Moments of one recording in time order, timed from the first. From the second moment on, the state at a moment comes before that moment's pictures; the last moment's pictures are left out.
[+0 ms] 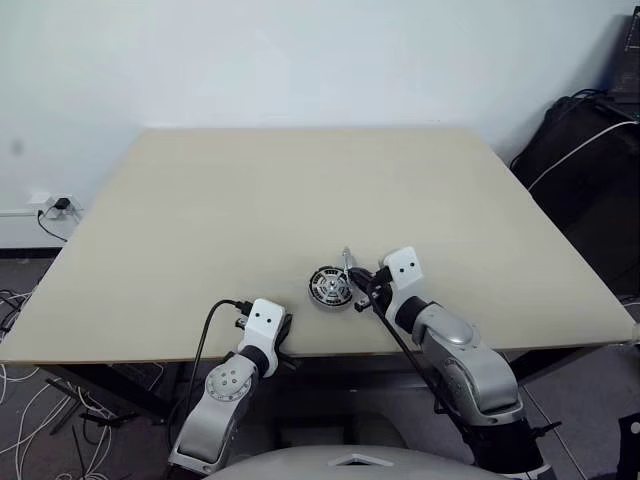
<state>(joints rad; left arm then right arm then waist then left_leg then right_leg) 0.24 0.10 -0.28 -0.16 0.02 0.34 -0.24 0.01 -0.23 0.12 -0.34 0.22 0.59 0.39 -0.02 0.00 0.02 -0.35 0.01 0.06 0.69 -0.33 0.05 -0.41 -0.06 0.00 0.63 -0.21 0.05</state>
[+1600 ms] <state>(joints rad) 0.22 0.08 -0.28 -0.12 0.02 0.33 -0.24 -0.11 -0.15 0.22 -0.04 0.16 0.43 0.39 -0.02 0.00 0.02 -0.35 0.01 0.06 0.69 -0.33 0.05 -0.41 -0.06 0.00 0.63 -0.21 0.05</state>
